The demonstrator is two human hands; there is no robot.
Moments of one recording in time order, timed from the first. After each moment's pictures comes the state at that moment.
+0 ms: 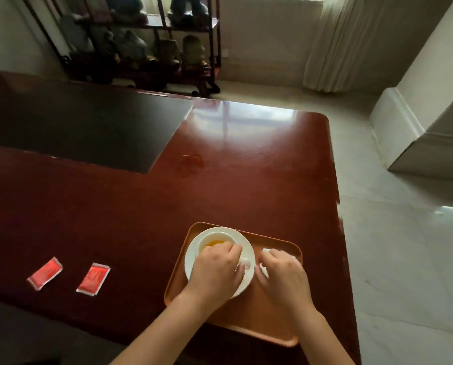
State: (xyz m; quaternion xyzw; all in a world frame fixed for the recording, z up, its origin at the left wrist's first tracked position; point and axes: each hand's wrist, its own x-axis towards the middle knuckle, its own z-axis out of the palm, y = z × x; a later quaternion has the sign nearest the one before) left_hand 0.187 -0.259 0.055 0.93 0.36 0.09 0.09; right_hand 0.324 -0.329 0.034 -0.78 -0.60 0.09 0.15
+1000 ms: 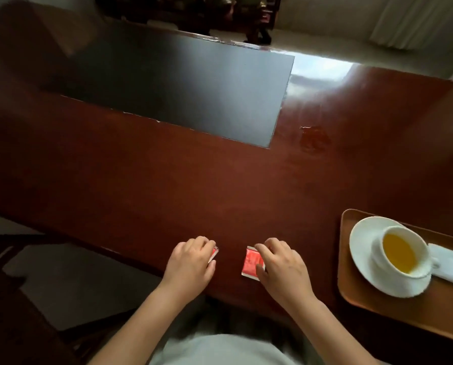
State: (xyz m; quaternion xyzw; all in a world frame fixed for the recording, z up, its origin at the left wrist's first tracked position) left_hand -0.202 -0.088 0.007 0.89 0.44 -0.01 0.15; right_hand -0.017 -0.165 0.012 -0.76 -0.64 0.12 0.03
